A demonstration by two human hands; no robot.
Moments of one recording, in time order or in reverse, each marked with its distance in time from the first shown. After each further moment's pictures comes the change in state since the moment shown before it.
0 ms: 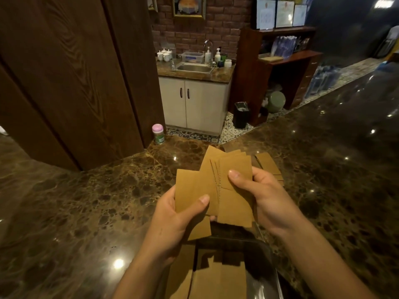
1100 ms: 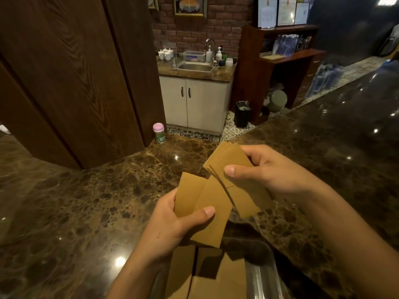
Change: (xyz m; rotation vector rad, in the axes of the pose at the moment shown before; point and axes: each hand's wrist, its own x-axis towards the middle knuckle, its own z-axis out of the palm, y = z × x) left_hand -0.006 0.001 -0.008 0.089 -0.095 0.012; right_hand 0.025 -0.051 -0.015 -0.781 -0.245 -0.093
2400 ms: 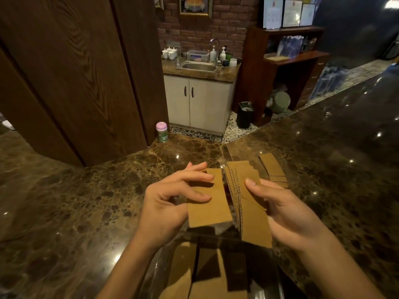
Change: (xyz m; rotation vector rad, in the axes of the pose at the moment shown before) left_hand 0.022 0.005 -0.012 0.226 0.013 0.695; right_hand -0.032 0.030 0.038 0.931 0.113 0.233
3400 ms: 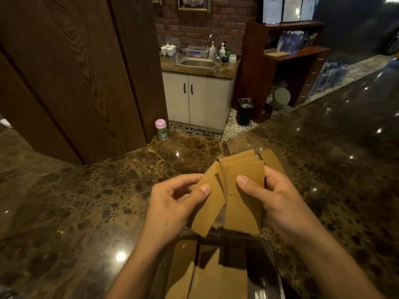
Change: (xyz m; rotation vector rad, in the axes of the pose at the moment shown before) left_hand -0.005 0.012 0.013 0.040 0.119 -0.441; right_hand -0.006 0.003 0.007 -0.456 0.106 -0.305
